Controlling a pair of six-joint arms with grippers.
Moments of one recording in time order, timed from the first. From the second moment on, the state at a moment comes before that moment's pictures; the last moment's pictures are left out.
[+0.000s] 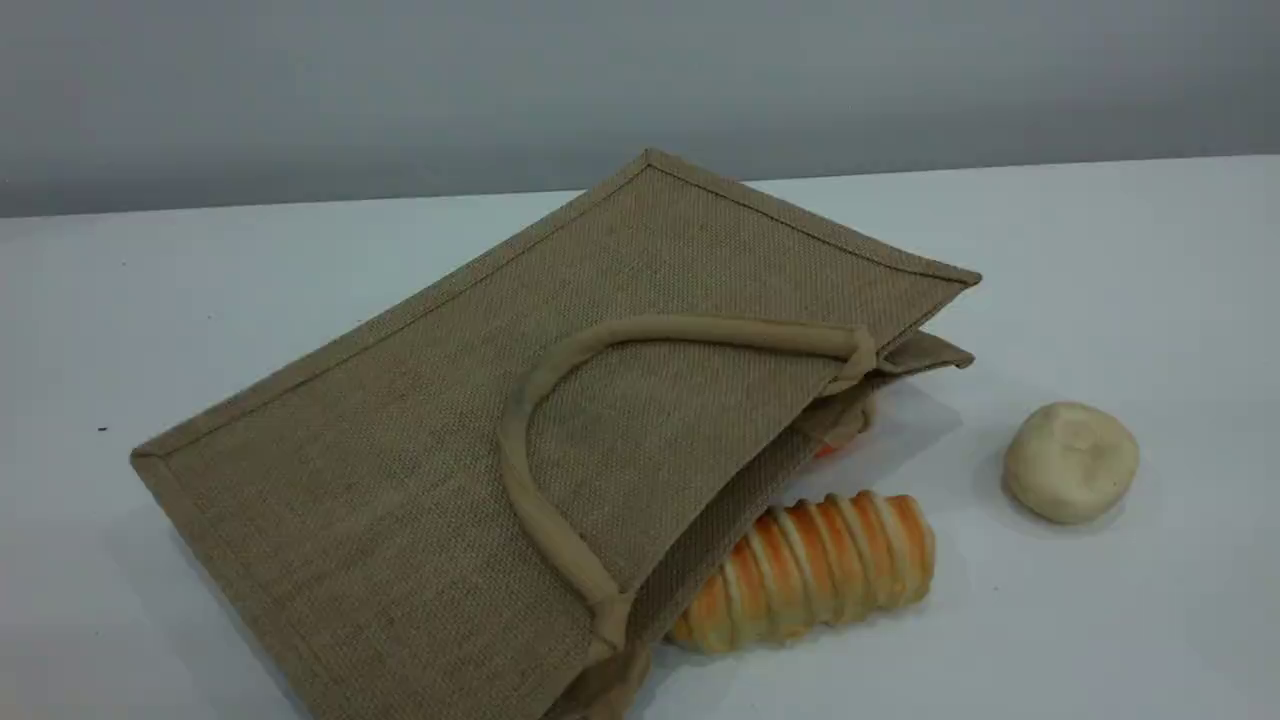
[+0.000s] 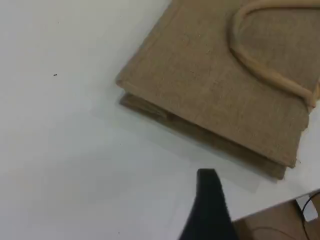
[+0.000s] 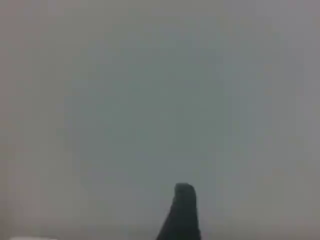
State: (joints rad) left arm -0.32 0.08 -0.54 -0.03 1.17 -0.01; right arm 0.34 0.21 -0.28 1.74 -0.02 -1.57
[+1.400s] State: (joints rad) left arm -0.32 0.08 -0.54 -0.03 1.17 -0.01; right arm 0.34 0.00 -0.44 -0.02 0.63 0.16
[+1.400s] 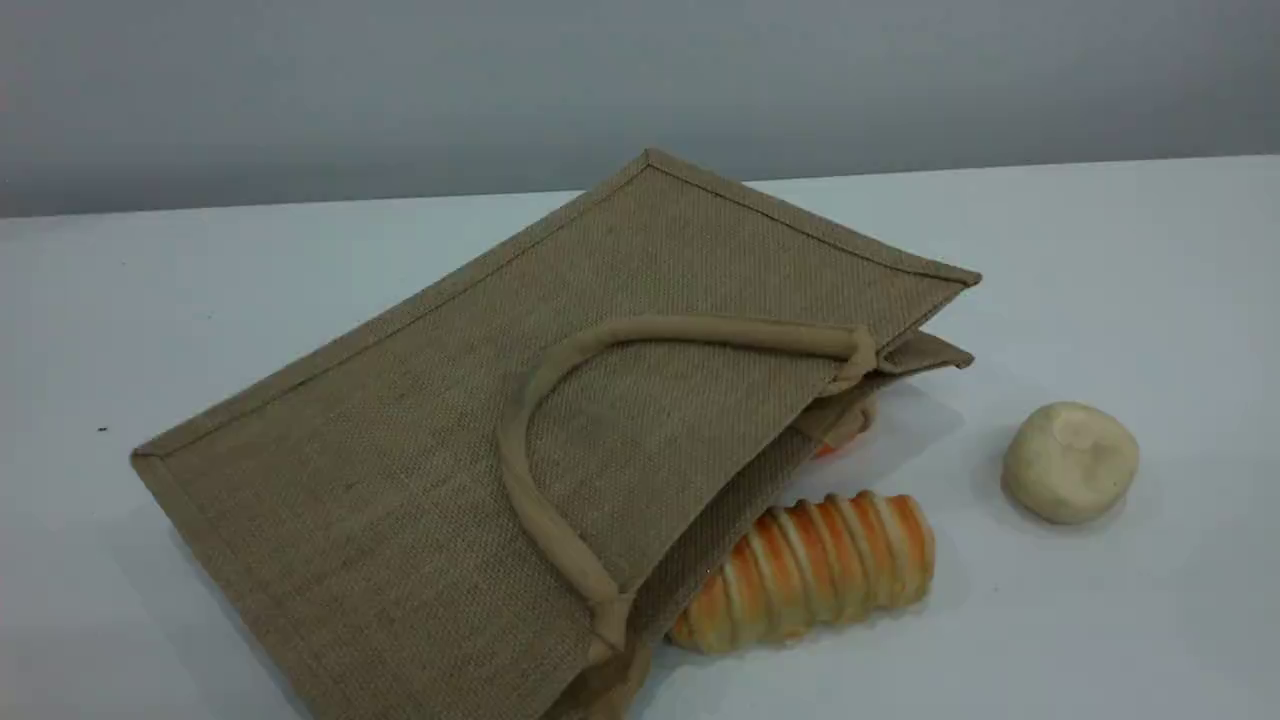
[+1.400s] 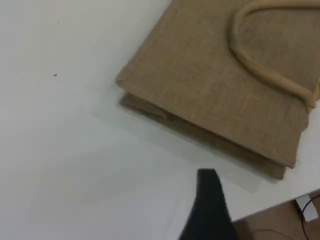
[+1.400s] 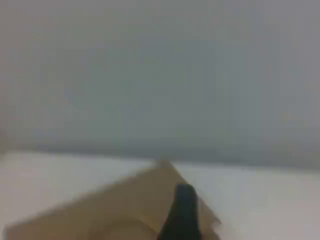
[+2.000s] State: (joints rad) left arm -0.32 0.08 -0.54 -0.03 1.17 -0.01; right arm 0.34 0.00 -0.52 -0.08 1.09 0.17
